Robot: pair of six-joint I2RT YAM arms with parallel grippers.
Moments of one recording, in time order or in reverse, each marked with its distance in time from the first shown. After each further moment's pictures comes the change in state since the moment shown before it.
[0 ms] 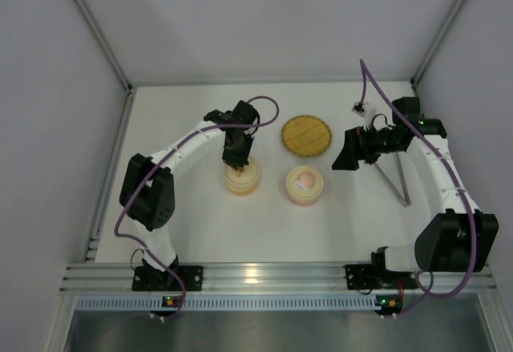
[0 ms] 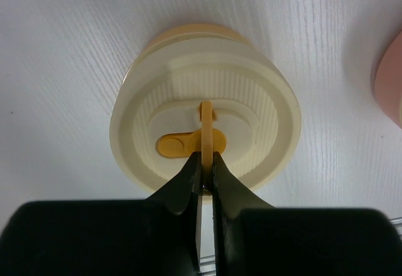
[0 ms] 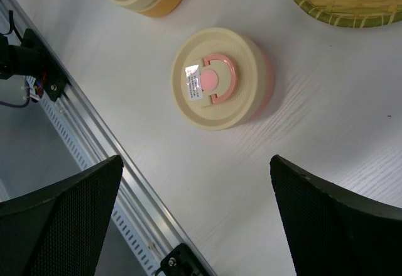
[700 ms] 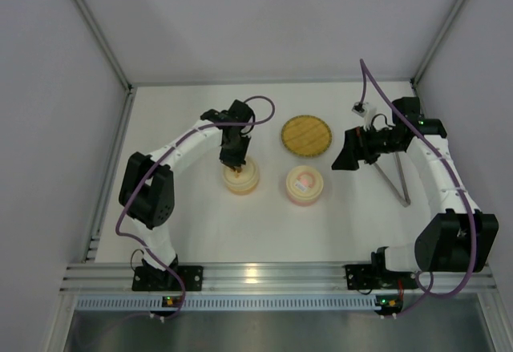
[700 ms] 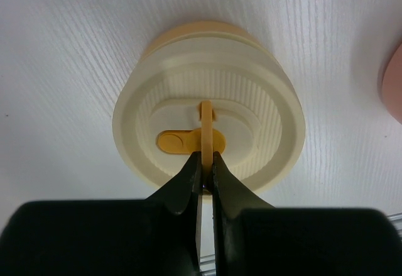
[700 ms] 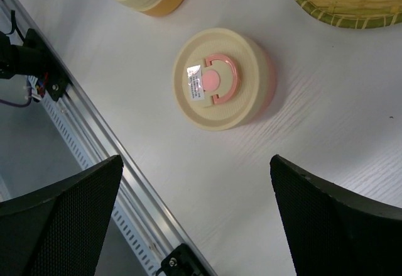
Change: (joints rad) left arm 0.037 0.010 -0.013 0.006 0.042 0.013; right arm 0.000 0.000 0.000 0.000 -0.004 0.000
